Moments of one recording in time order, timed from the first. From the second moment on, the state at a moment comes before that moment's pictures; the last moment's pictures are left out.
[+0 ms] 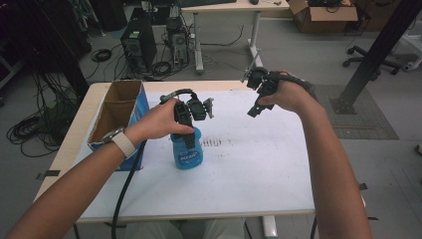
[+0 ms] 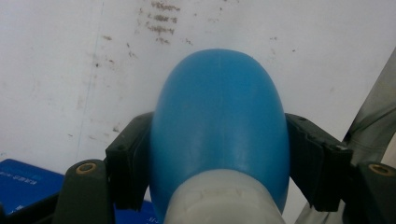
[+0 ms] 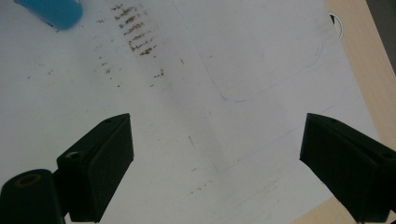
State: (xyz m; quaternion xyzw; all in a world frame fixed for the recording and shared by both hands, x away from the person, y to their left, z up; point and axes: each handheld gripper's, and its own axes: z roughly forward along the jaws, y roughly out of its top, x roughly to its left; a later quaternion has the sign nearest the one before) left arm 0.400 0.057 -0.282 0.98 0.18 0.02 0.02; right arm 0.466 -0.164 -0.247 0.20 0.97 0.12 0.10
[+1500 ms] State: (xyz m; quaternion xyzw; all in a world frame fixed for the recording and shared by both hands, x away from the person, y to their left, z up) left arm 0.389 0.069 -0.213 0.97 0.25 0.03 0.05; right arm 0.464 -0.162 -0.248 0.20 0.97 0.12 0.10
